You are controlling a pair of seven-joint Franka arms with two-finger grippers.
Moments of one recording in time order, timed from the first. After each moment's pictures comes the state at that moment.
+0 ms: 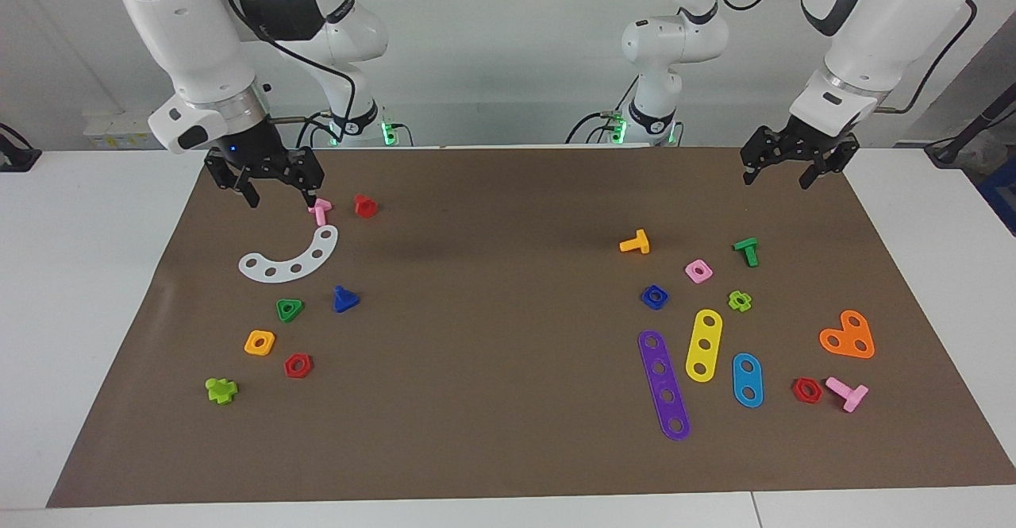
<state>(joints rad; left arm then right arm) 0.04 -0.06 -0.06 -1.72 -0.05 1.67 0.10 0.10 -0.03 -0.04 -1.77 0.02 1.80 0.12</state>
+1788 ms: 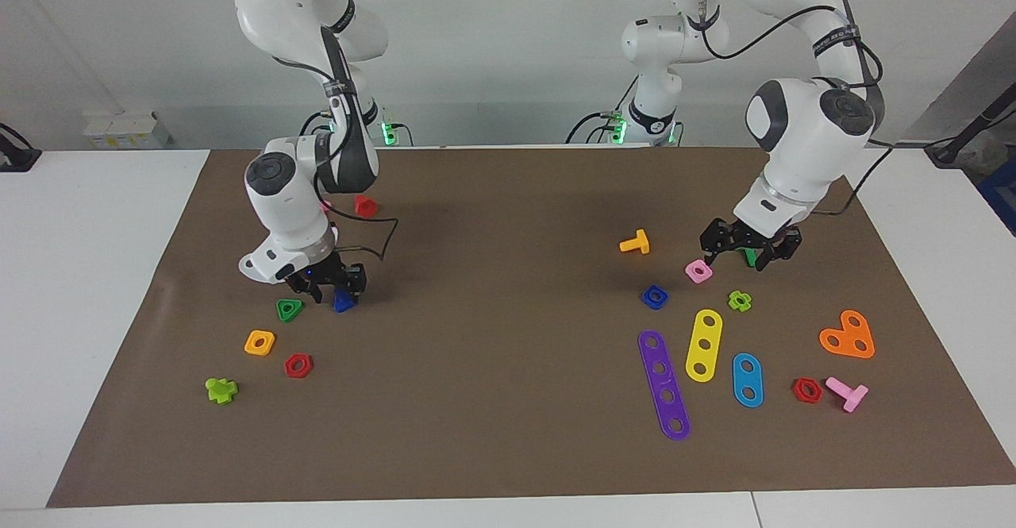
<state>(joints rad) -0.02 0.11 -0.08 -1.94 -0.05 2.10 0.14 0.12 0.23 -0.03 -2.12 0.02 2.40 0.09</state>
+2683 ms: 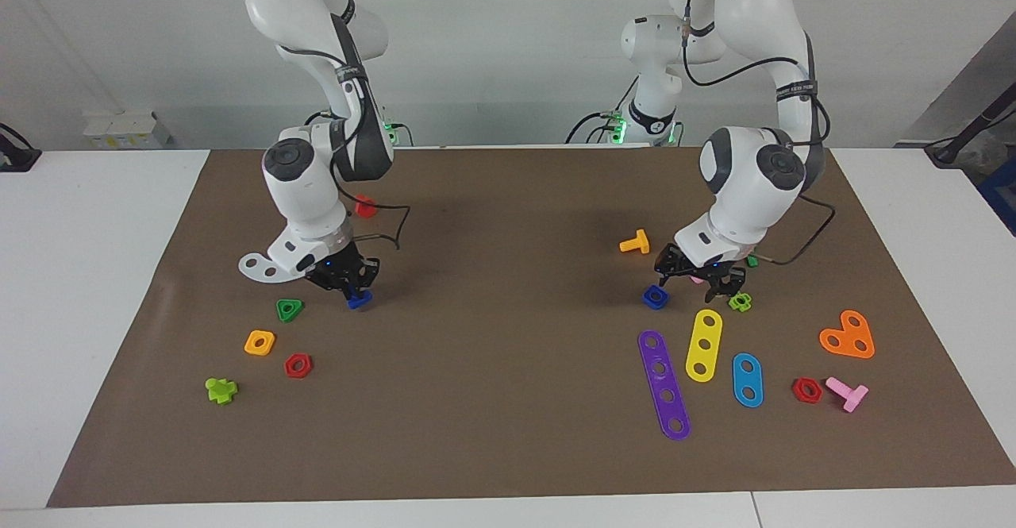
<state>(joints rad) -0.10 0.27 -0.09 -1.96 -0.09 2.27 0.37 0.16 0.20 0.03 -2.08 0.02 2.35 0.16</state>
